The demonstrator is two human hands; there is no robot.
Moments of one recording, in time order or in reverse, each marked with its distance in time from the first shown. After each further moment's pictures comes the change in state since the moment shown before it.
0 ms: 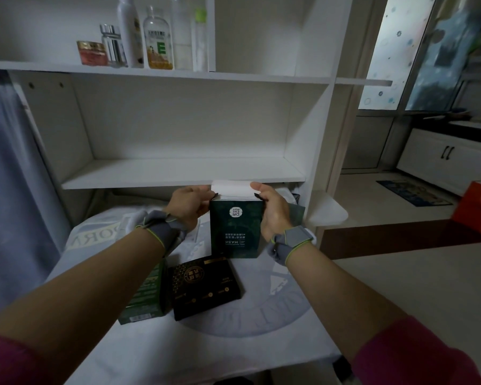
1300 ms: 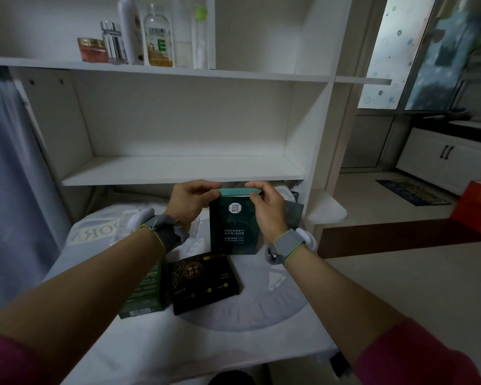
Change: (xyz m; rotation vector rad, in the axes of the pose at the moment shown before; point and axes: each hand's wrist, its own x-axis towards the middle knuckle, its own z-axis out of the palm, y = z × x) left_hand -0.022 -0.001 -0.002 0.354 -0.051 0.320; right_hand -0.018 0.007 -0.011 -0.421 -0.085 -0.461
